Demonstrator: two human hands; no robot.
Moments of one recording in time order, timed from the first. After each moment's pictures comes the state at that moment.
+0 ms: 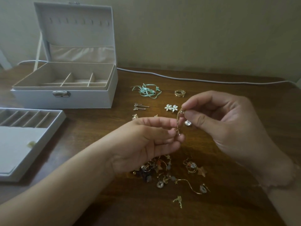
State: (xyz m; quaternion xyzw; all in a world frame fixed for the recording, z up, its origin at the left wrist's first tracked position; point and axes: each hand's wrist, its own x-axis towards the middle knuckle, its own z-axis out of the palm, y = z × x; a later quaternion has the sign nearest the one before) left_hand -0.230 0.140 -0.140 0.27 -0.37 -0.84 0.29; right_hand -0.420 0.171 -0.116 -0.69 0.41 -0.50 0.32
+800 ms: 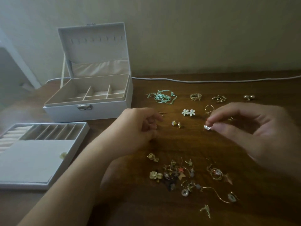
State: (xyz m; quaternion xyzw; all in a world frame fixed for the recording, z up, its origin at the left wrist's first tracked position) left_hand -0.181 0.103 -0.136 0.50 -0.82 -0.21 0.21; right_hand -0.437 0.172 -0.126 -0.76 0.44 -0.44 0.18
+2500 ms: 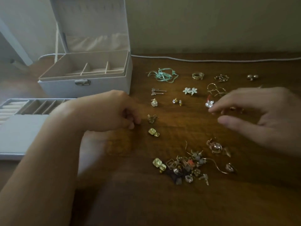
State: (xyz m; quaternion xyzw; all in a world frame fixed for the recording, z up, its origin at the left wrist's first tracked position) left_hand -0.138 0.100 -0.121 0.45 -0.87 -0.18 0.00; right_hand -0.456 0.182 -0.144 -0.86 0.44 -0.24 0.08
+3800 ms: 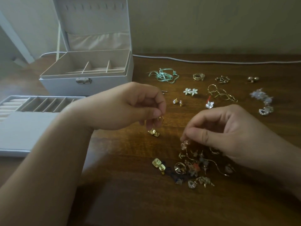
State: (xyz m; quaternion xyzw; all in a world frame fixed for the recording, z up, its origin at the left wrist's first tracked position) left_hand -0.163 0.119 -0.115 0.32 -0.83 -0.44 0.16; right_hand -0.396 0.191 -0.131 -0.74 0.46 -0.29 0.39
